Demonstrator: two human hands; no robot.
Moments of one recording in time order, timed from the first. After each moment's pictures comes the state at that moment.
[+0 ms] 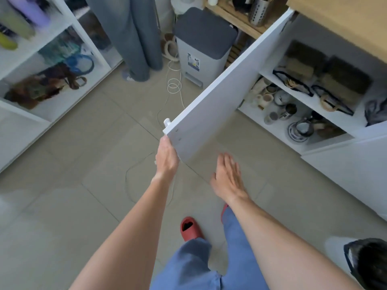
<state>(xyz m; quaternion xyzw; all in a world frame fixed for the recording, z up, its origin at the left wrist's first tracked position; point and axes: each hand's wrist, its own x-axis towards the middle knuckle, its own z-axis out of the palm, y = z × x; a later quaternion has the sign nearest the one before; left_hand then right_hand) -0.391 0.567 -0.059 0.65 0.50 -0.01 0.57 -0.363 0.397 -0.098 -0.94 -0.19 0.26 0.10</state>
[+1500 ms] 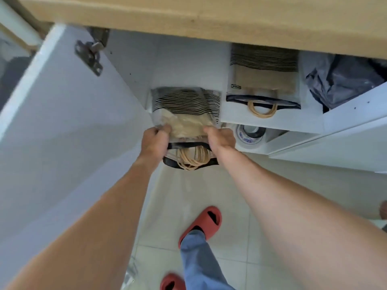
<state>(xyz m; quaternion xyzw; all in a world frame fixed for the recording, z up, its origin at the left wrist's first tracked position) 0.099 0.406 -0.249 0.75 0.30 -0.19 0.55 0.094 0.244 -0.252 -0.71 0.42 0.18 0.54</state>
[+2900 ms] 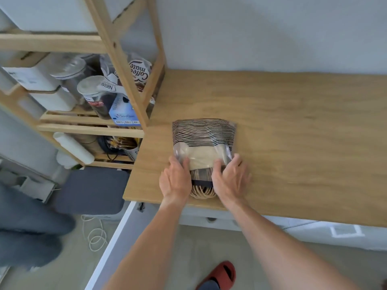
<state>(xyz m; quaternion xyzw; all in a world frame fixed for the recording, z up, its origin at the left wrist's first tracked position) 0.221 0.340 0.023 0.96 0.12 0.02 0.26 0.199 0.213 0.019 -0.93 0.25 -0.10 0.26</state>
